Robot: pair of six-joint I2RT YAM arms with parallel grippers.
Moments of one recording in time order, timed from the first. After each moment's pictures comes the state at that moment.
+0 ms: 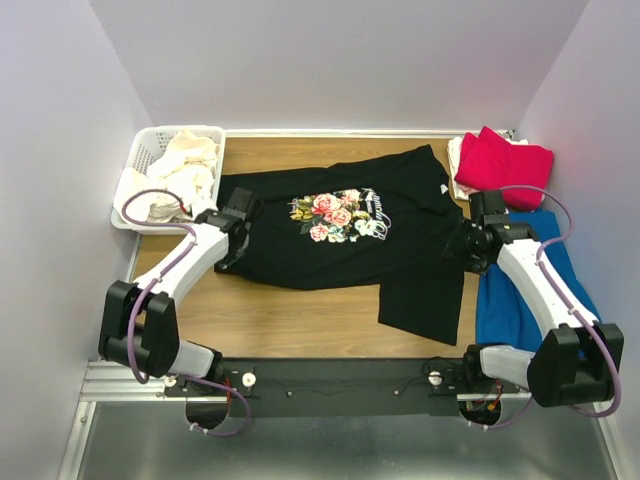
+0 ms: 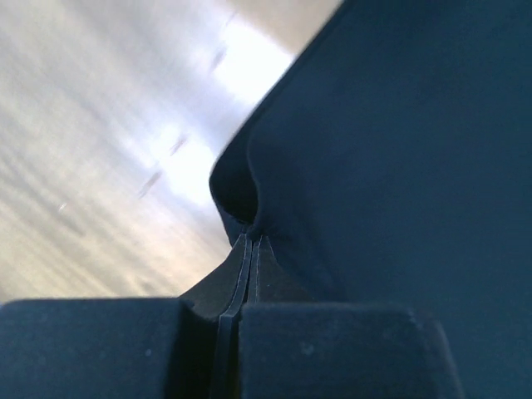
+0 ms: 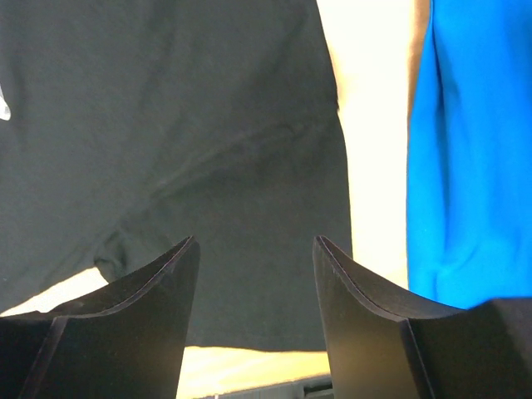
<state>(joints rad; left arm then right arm) -0.33 1.41 0.96 -0.89 -0.57 -1.07 0.08 1.20 0.89 -0.79 0.11 0.51</state>
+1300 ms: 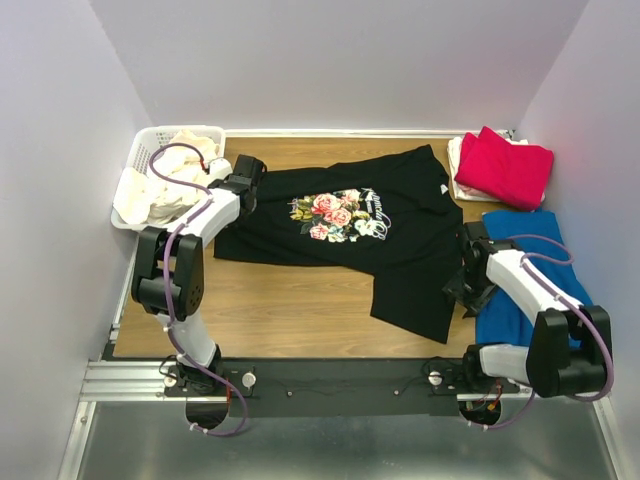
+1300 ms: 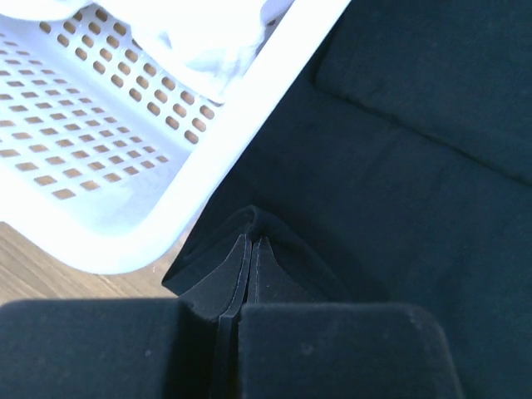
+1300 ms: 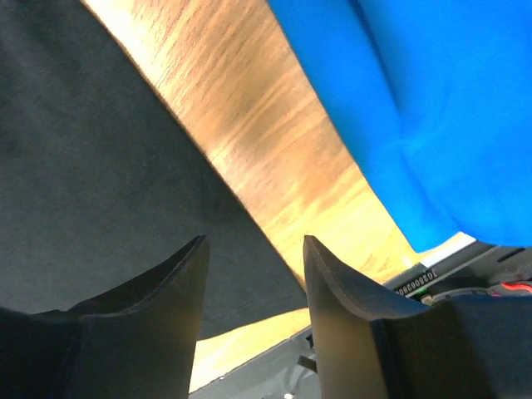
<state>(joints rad) -0.24 1.76 1.26 -0.62 -0.63 -0.69 0.10 1.25 0.70 -0.97 0.19 0.90</state>
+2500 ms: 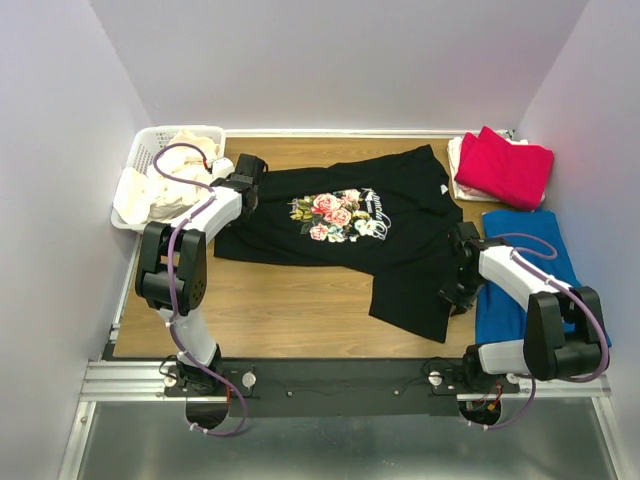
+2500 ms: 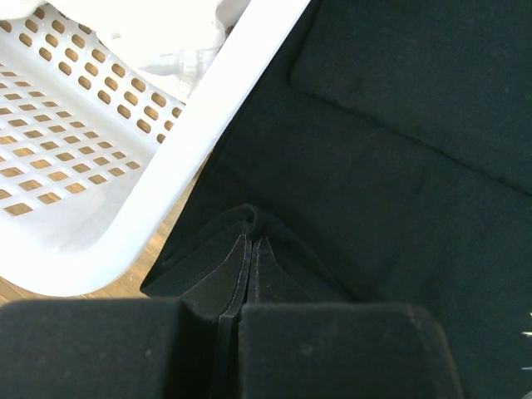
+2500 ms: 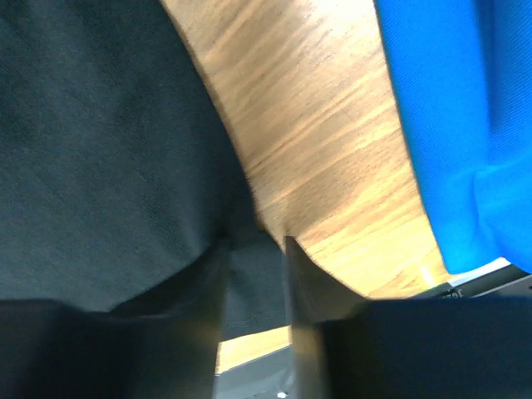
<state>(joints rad) -0.24 1.80 1.28 -0.59 -0.59 -0.69 0.14 1.36 0.68 -0.87 0.12 0.84</state>
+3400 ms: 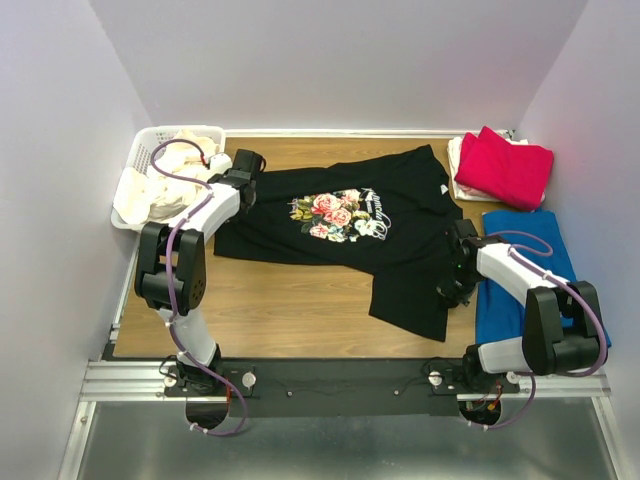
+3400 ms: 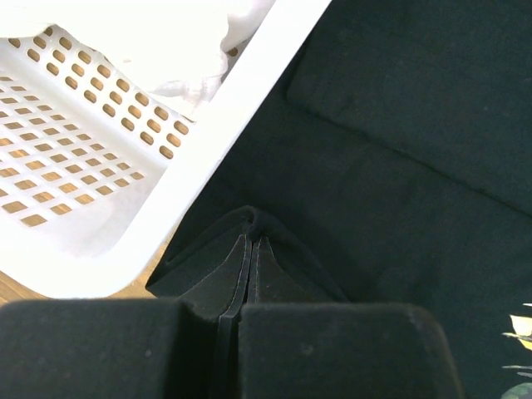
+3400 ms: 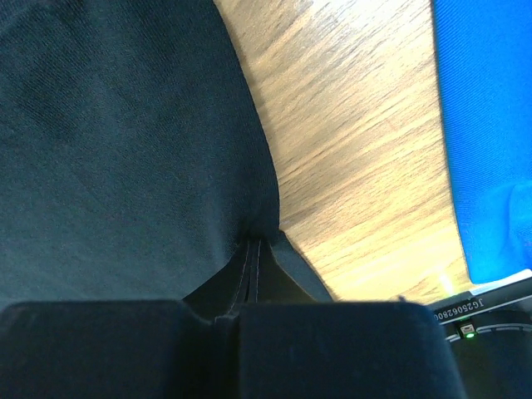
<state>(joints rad) -0.23 1.80 1.32 -0.61 -0.58 -0.68 0.14 1.38 0.70 -0.84 0.09 0.83</state>
